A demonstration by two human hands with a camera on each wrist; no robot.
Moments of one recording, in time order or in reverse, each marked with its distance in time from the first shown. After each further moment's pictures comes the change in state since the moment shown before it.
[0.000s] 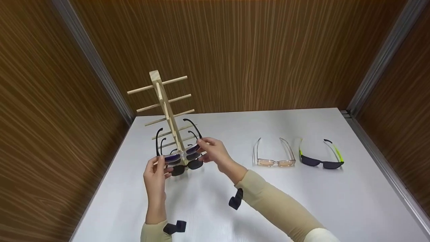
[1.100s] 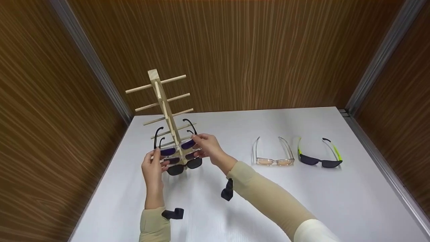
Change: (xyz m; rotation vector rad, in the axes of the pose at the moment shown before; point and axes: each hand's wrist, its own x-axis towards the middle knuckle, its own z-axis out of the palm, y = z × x) left_hand 0.039 -0.011 0.005 0.013 0.036 -0.071; right_hand 0.032 0.003 0.013 0.018 0.051 0.111
